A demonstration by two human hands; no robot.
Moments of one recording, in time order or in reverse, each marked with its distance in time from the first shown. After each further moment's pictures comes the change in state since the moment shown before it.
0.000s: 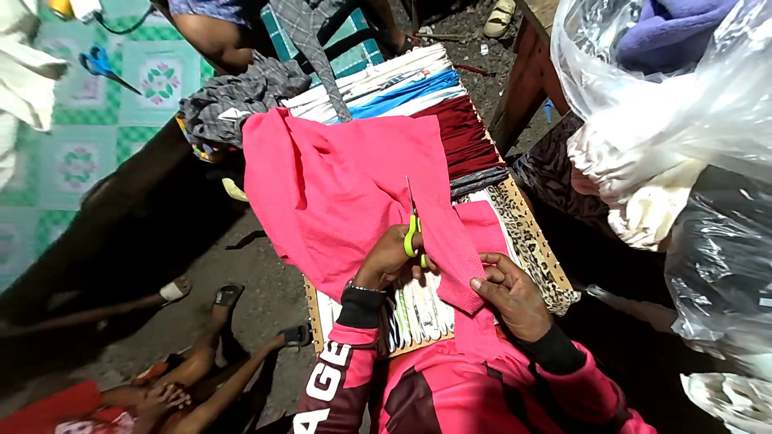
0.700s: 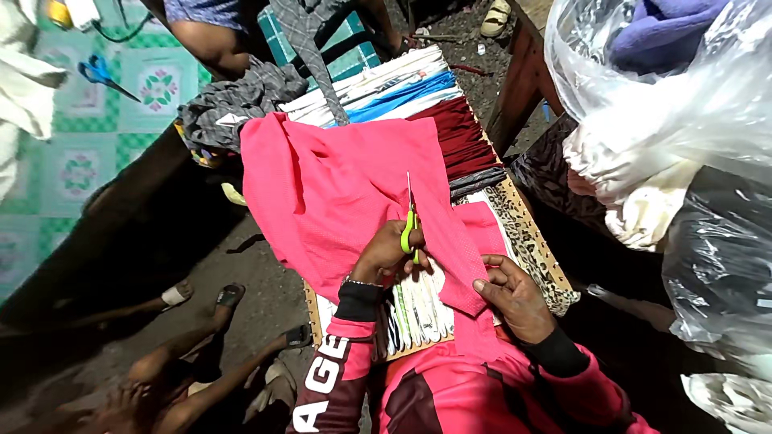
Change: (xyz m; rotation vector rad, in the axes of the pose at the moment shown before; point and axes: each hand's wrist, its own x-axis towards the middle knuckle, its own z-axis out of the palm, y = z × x) left_hand 0.010 0.007 -0.009 0.077 0.012 0.001; right_hand -0.001 0.001 -0.004 0.006 0.033 0.002
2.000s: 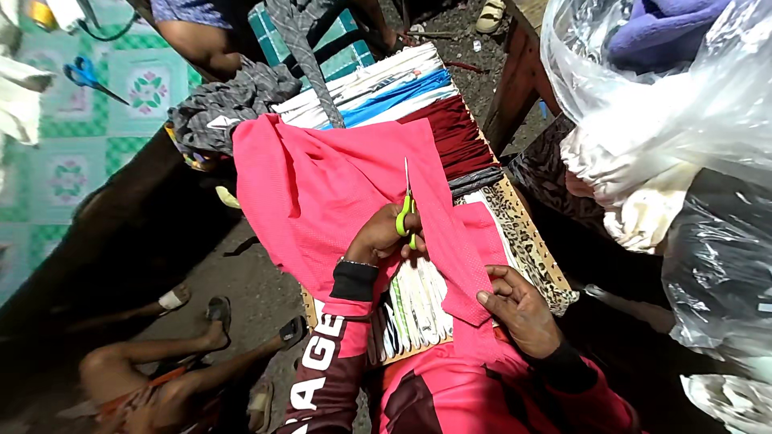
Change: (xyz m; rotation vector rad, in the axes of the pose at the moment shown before) left_hand 0.001 0.024 -0.007 0.040 -0.008 0.047; right_hand -0.015 0.003 -0.006 -0.002 0.016 -0.003
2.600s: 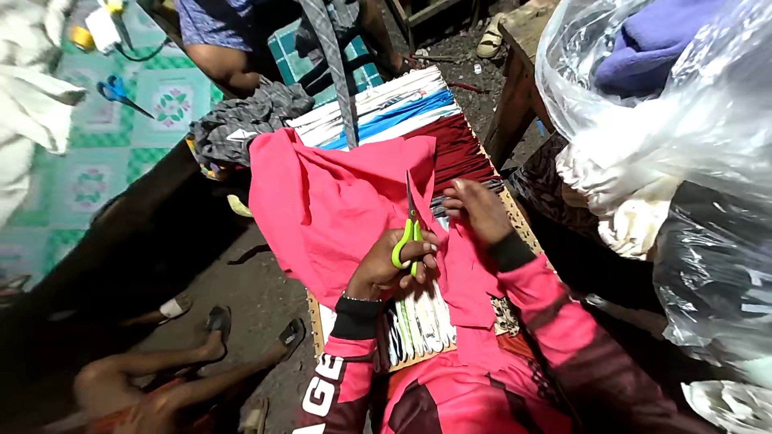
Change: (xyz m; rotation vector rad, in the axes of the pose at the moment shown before) left_hand -0.020 -0.011 0.007 -0.207 -0.200 0.093; right_hand 0.156 -0.055 0.038 -0.191 -0.009 -0.104
